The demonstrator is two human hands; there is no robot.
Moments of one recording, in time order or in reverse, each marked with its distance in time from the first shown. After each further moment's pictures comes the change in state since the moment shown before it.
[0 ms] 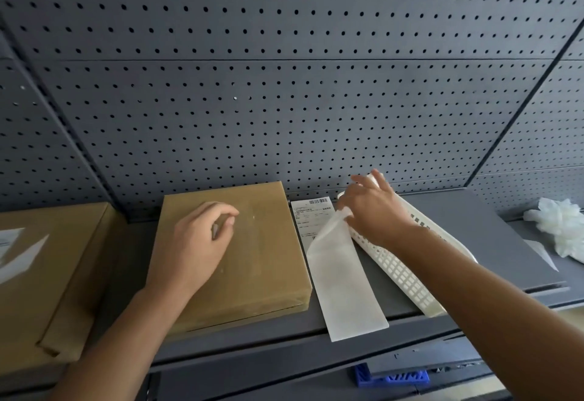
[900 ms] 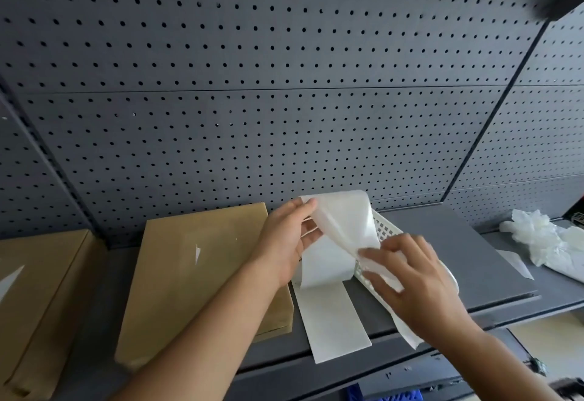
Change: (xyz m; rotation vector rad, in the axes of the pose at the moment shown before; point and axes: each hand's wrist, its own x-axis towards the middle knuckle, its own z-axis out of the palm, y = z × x) left_hand 0.046 0.144 0.059 -1.437 -0.343 -0.659; right_hand -0.128 0.004 -0.010 0.394 0.522 0.015
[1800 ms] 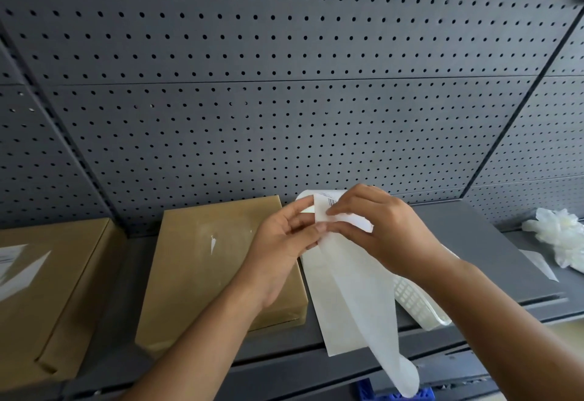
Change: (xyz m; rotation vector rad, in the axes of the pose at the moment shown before) left_hand -0.034 0.000 -0.036 0.230 -0.141 0.217; right_hand 0.092 -0.026 0.007 0.272 -0.045 -0.146
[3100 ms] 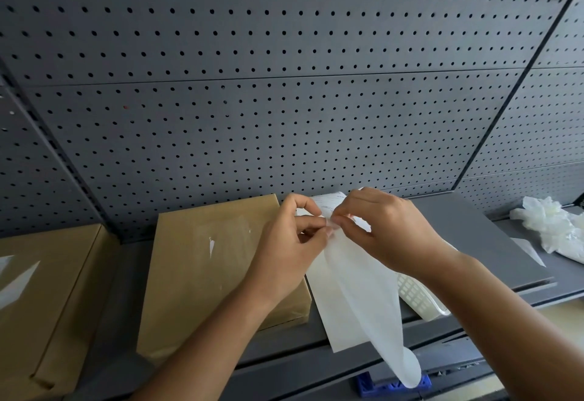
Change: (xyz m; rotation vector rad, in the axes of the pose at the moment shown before) left_hand -0.007 0.005 0.000 0.371 -0.017 0.202; right_hand 0.001 -0.013 -0.002 -0.193 -0.070 0.029
